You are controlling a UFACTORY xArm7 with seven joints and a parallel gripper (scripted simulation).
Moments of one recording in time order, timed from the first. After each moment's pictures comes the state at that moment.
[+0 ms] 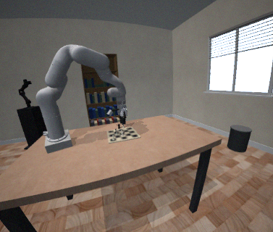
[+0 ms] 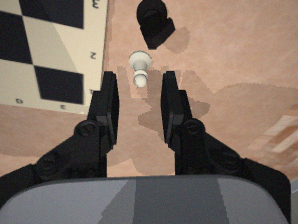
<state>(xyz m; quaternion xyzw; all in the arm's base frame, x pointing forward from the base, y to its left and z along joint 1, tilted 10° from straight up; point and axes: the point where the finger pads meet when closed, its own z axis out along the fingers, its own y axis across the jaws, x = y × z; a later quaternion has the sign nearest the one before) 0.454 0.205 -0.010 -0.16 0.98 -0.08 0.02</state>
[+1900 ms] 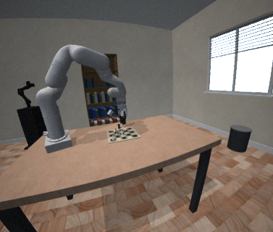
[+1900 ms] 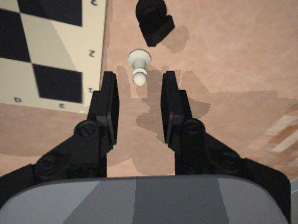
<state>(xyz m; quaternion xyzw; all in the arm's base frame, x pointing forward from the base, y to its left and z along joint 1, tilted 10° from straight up) 0.456 0.206 -0.010 -0.16 0.98 -0.08 0.02</state>
